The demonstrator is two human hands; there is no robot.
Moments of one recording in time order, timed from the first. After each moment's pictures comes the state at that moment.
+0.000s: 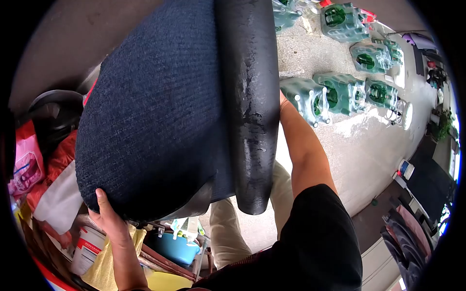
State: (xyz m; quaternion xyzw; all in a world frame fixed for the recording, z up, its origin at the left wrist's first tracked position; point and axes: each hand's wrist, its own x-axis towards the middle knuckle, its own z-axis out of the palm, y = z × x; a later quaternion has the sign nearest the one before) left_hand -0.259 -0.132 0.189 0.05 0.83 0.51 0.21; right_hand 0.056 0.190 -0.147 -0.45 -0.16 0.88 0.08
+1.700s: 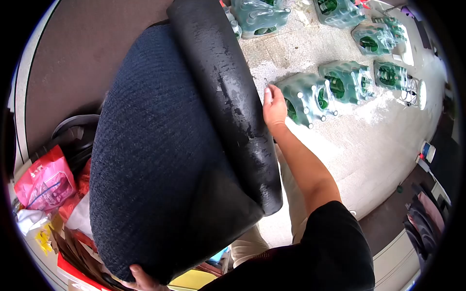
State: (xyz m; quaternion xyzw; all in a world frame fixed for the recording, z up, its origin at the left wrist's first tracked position) left_hand -0.201 -0.203 0.321 0.40 0.87 0.26 0.13; right_hand 0.013 0.138 -0.029 -0.70 -0.58 0.36 0.22
